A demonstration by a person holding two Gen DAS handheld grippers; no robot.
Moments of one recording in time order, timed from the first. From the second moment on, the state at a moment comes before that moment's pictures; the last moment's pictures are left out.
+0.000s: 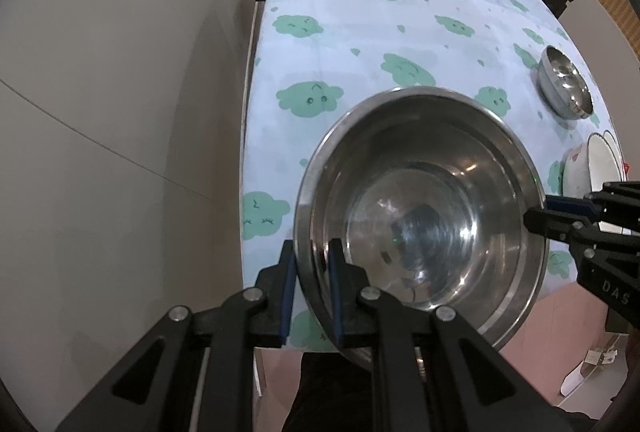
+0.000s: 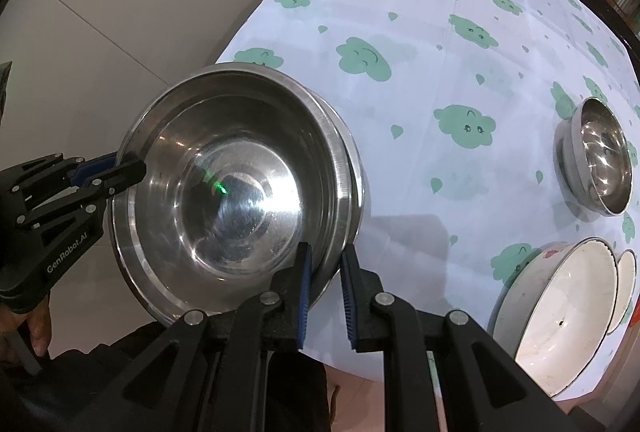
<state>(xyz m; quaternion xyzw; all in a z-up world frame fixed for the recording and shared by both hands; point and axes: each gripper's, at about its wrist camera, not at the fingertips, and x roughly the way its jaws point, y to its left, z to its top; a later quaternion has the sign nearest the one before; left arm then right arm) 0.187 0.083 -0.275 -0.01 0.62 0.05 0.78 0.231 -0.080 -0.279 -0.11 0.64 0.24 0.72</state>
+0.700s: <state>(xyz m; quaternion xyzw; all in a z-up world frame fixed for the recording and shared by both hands) 0.189 0.084 -0.288 -0.01 0.63 0.05 0.78 0.234 -0.076 -0.286 -0.13 0.64 0.23 0.73</state>
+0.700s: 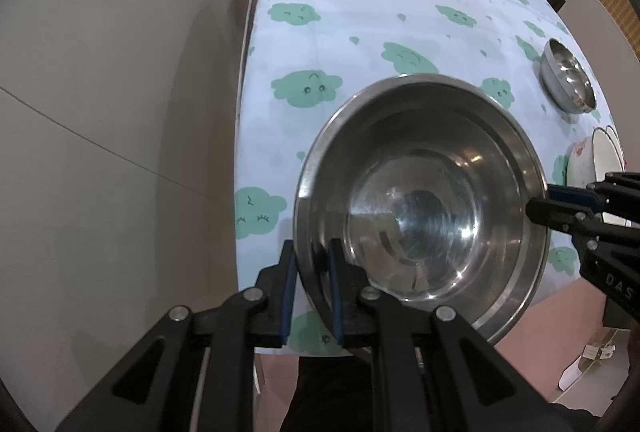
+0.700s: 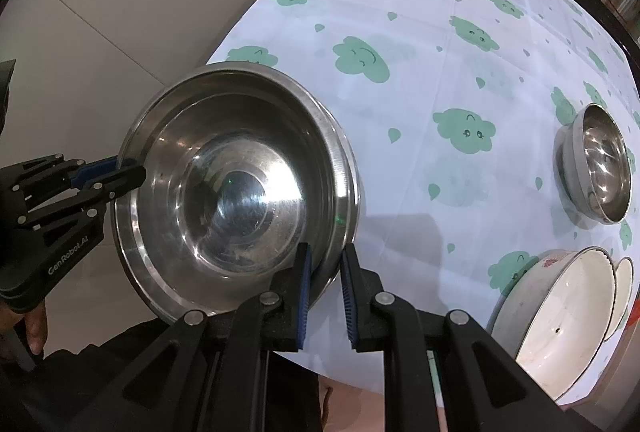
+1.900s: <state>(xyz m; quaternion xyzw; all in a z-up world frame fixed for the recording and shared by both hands) 0.200 0.065 -0.269 -0.01 0.61 0.02 0.80 0.228 -0.088 -0.271 -0.09 0.62 0.24 0.75</state>
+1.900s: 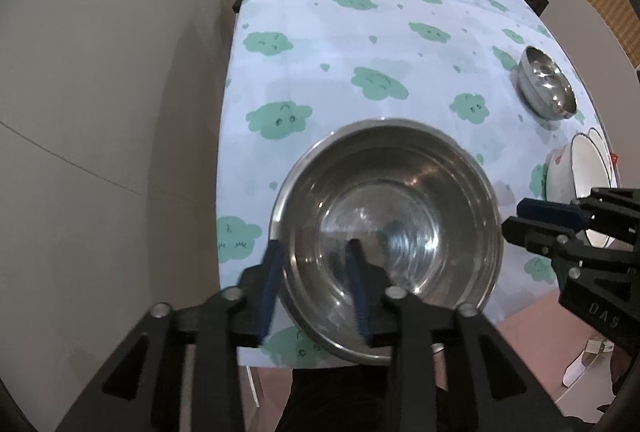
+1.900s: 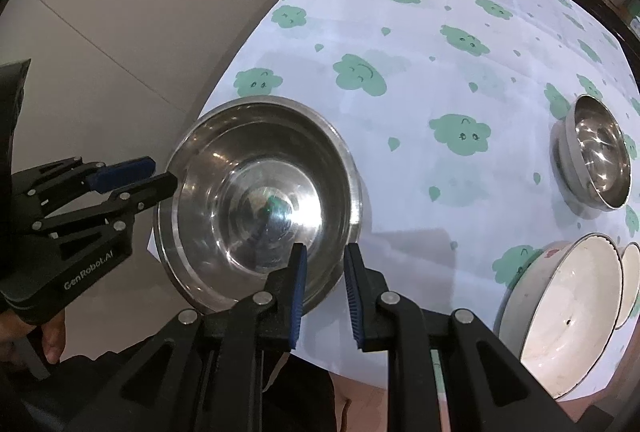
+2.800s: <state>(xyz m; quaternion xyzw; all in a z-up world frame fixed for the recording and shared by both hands) 0.263 0.001 -0.268 0.05 0.61 -0.08 0.79 0.249 -0.146 -0.268 -0.02 0.62 0.16 0.76</state>
